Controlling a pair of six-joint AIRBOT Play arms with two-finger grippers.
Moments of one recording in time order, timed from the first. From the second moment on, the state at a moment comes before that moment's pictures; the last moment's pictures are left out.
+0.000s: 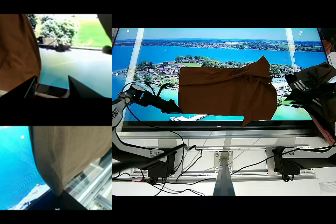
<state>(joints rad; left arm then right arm) 0.35 -1.69 0.90 0.96 -1.42 -0.84 -0.55 -1.49 1.03 -1.13 1.36 1.10</state>
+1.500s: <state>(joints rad) 0.35 -0.88 1.30 0.84 -0.98 -0.94 -0.23 -0.93 1.39 -0.83 1.14 1.04</state>
